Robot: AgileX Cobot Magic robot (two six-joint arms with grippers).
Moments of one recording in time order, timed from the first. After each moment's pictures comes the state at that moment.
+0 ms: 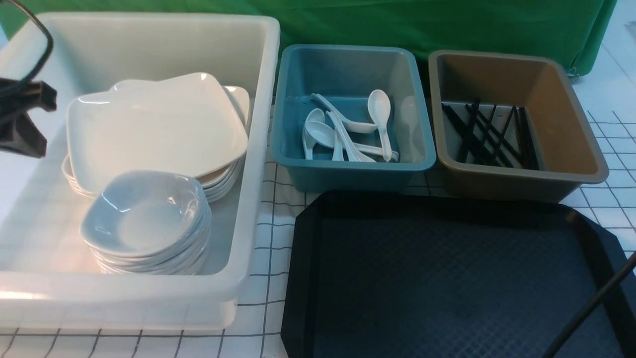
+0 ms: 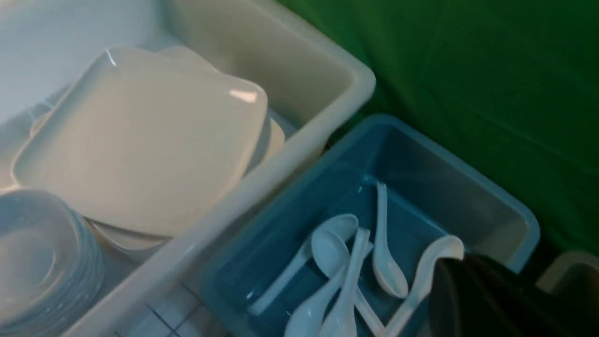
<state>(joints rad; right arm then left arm) 0.43 1.96 -2.44 0.21 1.20 -0.34 0.27 1.56 -1.31 -0.27 1.02 0.20</state>
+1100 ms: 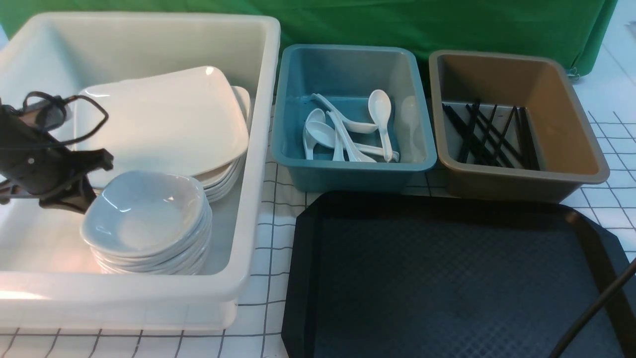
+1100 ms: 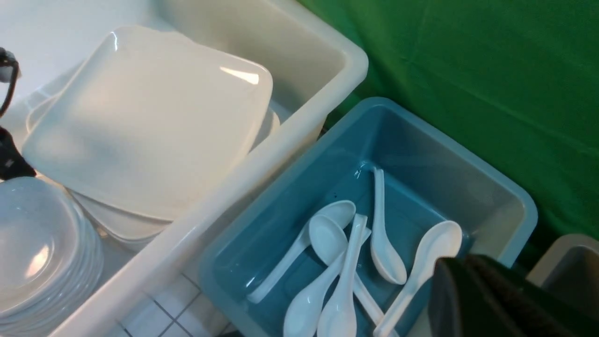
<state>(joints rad) 0.41 1.96 -2.44 0.23 1.21 -0.34 0.27 1.92 -1.33 -0.34 0.87 0.20</state>
